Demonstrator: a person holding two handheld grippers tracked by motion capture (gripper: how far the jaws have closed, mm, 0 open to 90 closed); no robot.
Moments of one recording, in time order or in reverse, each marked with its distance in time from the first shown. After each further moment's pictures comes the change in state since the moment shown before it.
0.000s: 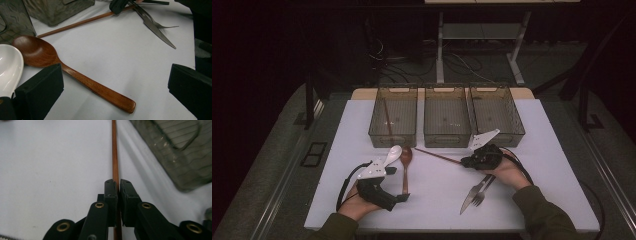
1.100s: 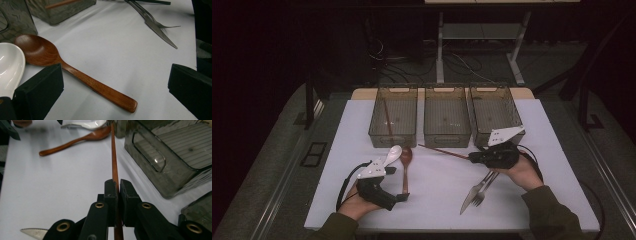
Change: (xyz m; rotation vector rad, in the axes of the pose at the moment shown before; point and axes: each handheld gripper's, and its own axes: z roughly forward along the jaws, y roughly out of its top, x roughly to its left) left arm 0.002 -0.001 0.000 0.002 0.006 -0.012; right arm 0.014 0.002 -0.057 -0.178 0.021 0.060
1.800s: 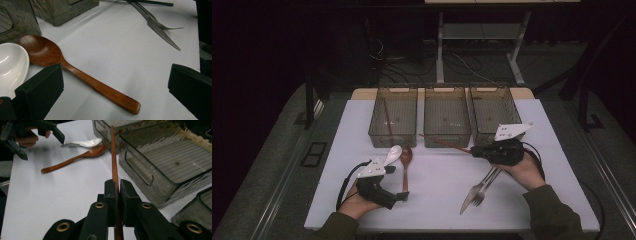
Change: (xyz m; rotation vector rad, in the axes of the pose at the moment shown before) left arm 0.002 0.001 0.000 -0.005 0.013 0.001; right arm 0.000 0.008 -0.016 -0.096 -0.031 0.022
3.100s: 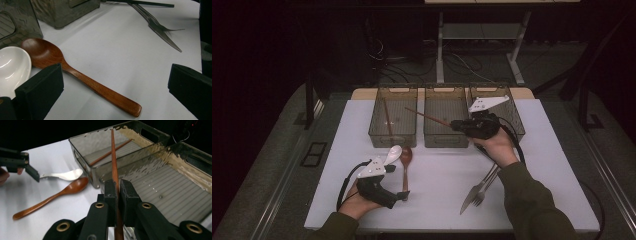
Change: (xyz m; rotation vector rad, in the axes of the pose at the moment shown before) left arm -0.002 0.002 0.000 -0.013 0.011 0.007; right arm -0.012 0.077 0.041 -0.022 -0.108 0.036
